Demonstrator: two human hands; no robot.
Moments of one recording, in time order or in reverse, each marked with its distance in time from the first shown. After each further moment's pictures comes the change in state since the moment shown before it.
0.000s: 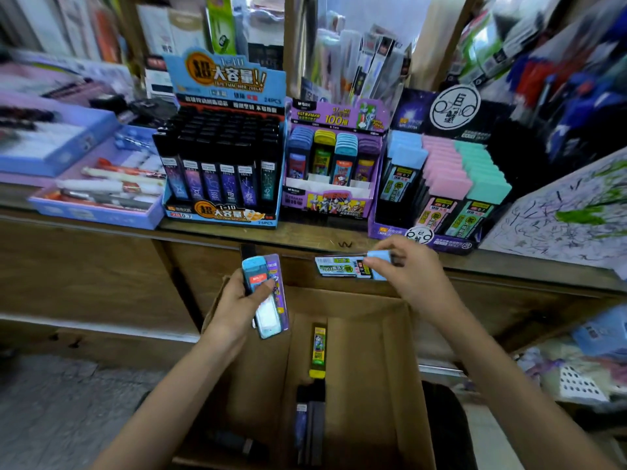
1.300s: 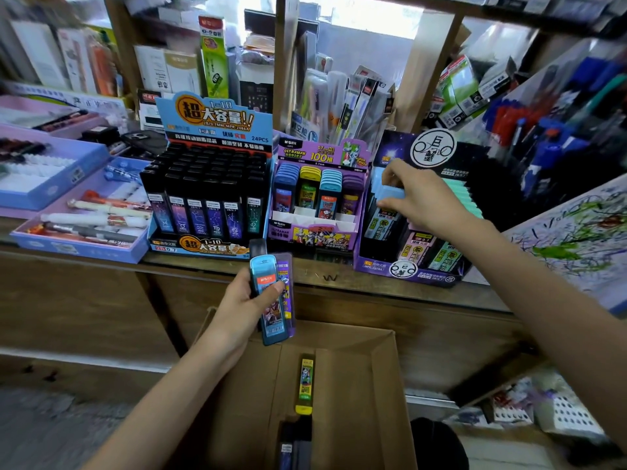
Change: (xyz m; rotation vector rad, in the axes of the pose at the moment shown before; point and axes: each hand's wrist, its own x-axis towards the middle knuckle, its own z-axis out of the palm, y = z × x) left_hand 0.011 0.043 0.029 0.024 -0.105 0.086; right_hand 0.127 -0.039 -0.085 -0.613 0.018 -0.321
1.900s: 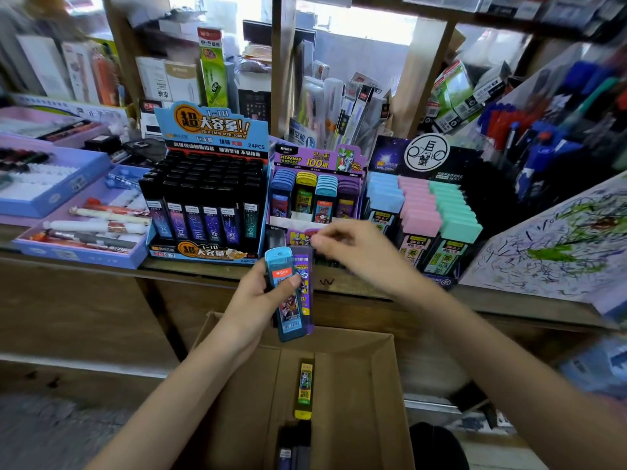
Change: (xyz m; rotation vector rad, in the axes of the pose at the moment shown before) left_hand -0.006 0.023 0.026 -0.010 -0.093 0.090; right_hand -0.052 -0.086 0.030 0.702 -0.191 0.084
